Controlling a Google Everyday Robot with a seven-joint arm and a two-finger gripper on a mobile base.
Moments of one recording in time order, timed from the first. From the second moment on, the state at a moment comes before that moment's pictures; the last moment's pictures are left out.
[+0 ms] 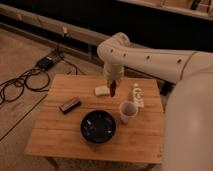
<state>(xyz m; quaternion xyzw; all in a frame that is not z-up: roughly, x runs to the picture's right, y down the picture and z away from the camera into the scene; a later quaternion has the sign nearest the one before) 0.062 -0.007 0.745 -0.17 0.18 0.63 0.73</state>
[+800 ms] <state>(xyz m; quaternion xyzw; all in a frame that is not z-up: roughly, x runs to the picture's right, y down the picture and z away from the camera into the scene) 0.119 0.067 0.719 -0.14 0.24 0.68 0.68</state>
